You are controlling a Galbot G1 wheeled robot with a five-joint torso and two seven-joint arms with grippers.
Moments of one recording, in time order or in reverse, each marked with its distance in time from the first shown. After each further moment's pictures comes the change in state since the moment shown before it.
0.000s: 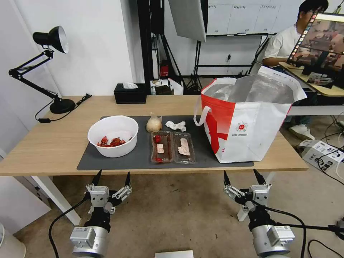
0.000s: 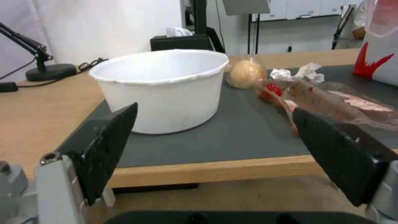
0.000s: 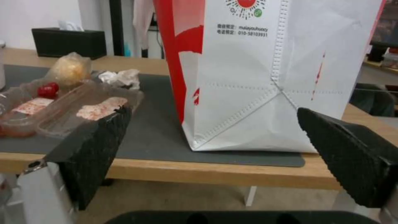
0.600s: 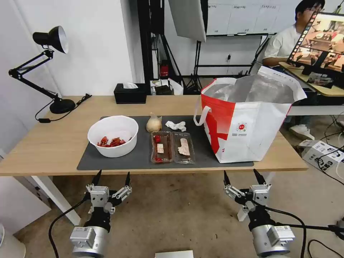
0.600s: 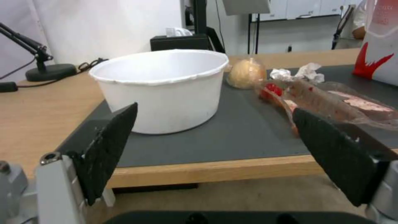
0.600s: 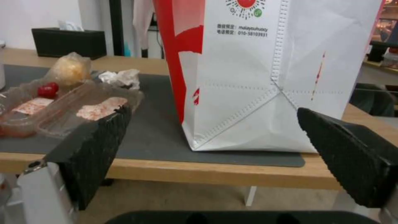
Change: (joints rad) left arm 0.000 0.000 0.000 0.000 0.000 0.000 0.000; right arm 0.000 0.000 0.000 0.000 0.000 0.000 0.000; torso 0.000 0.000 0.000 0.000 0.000
